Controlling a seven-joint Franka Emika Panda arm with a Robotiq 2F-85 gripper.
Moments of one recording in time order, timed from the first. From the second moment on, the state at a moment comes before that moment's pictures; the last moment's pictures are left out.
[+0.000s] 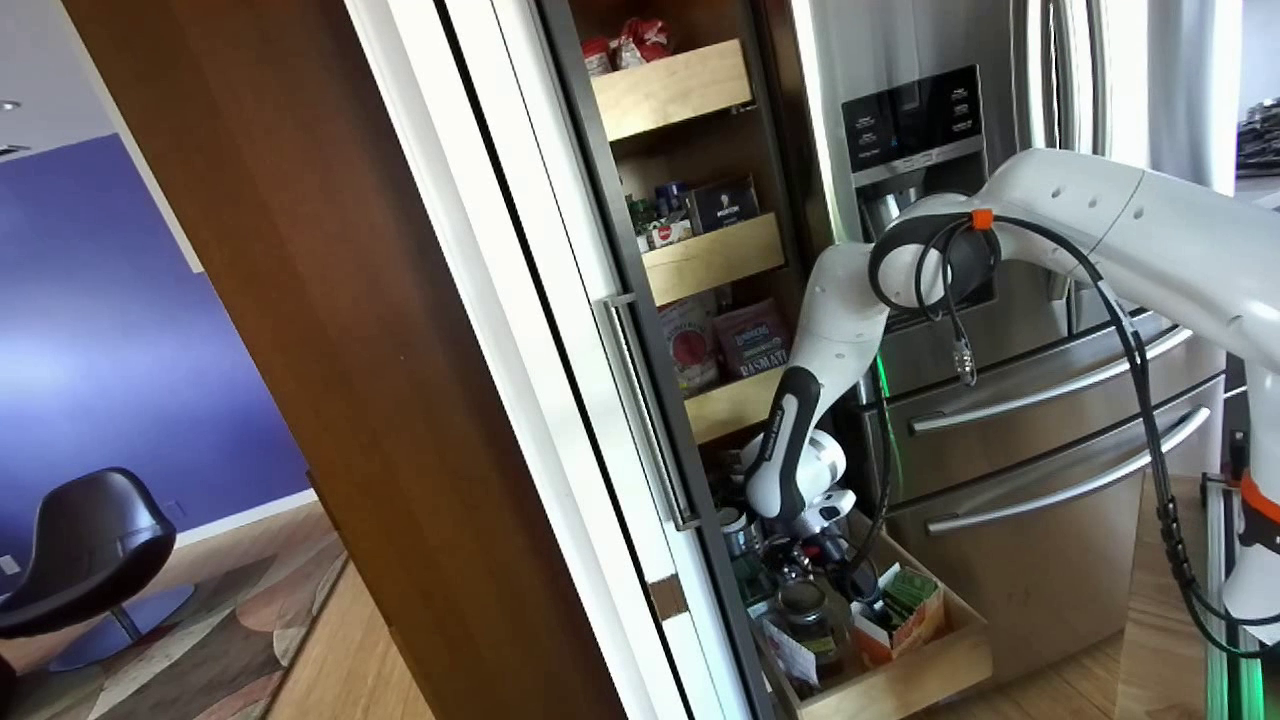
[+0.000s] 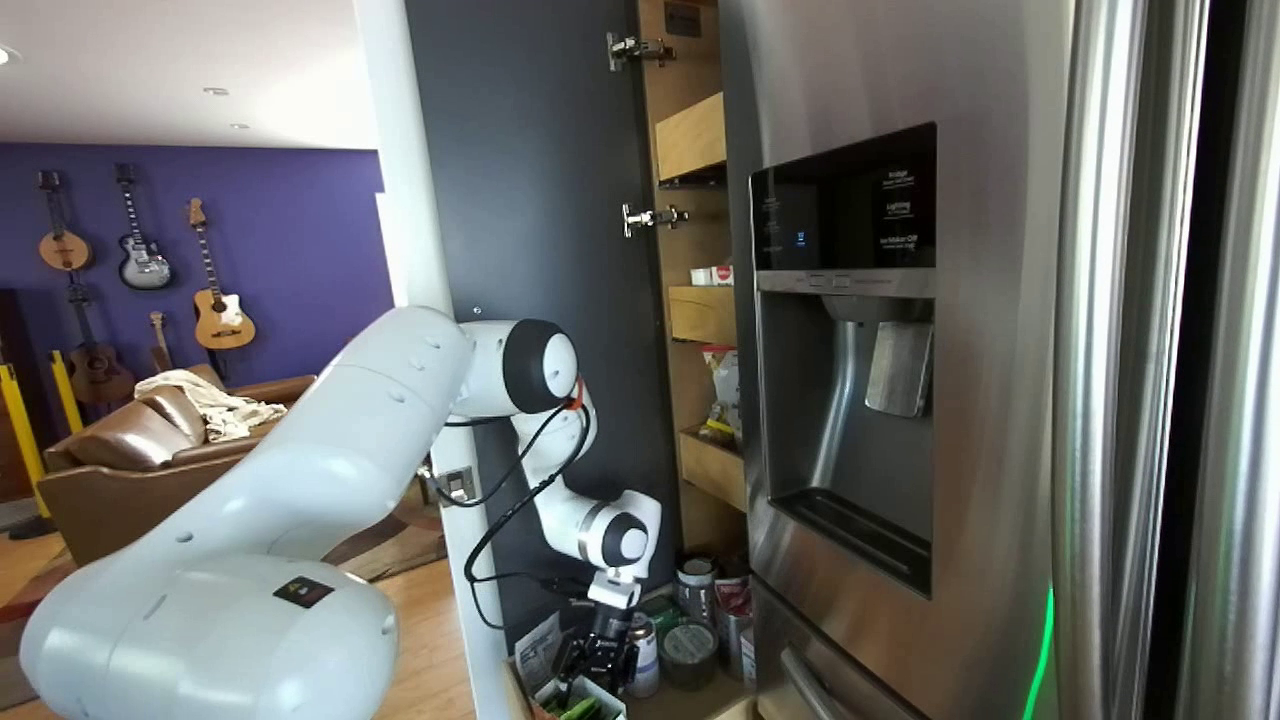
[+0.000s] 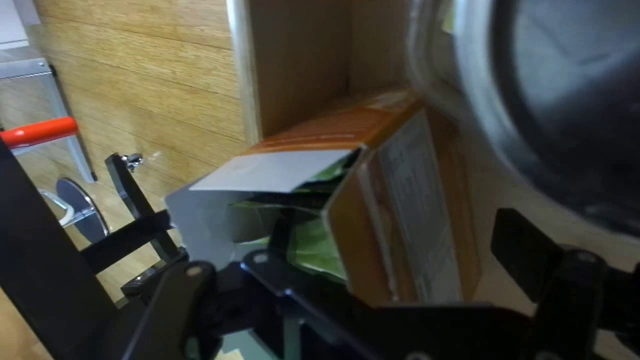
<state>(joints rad) 0.14 0.94 -0.04 -1.80 0.23 2.18 1.96</state>
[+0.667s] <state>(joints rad) 0.01 0.88 0.02 -1.93 0.40 2.02 1.71</state>
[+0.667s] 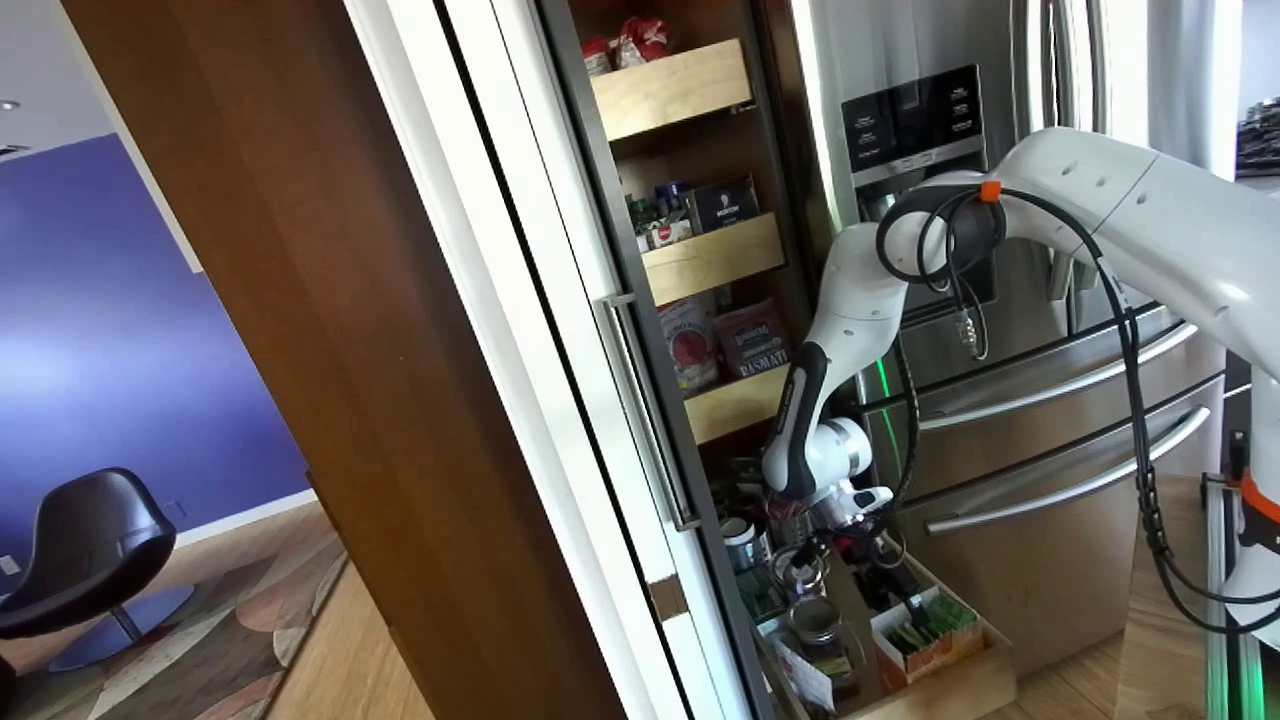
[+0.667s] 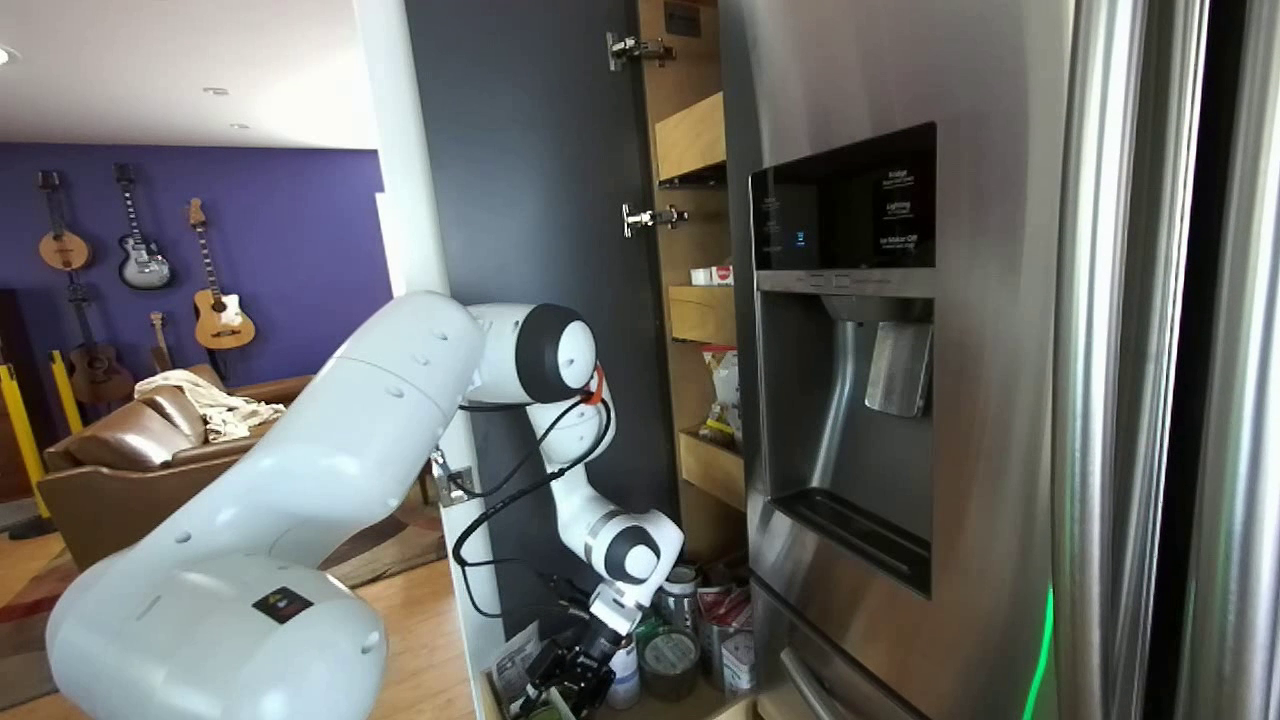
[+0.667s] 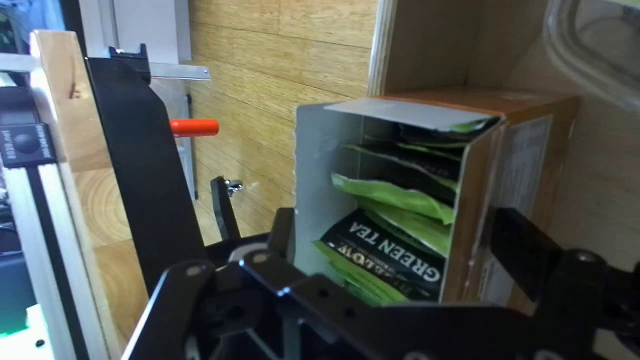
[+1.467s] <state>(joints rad) 0.20 0.48 -0.06 -2.34 0.25 2.30 1.82</state>
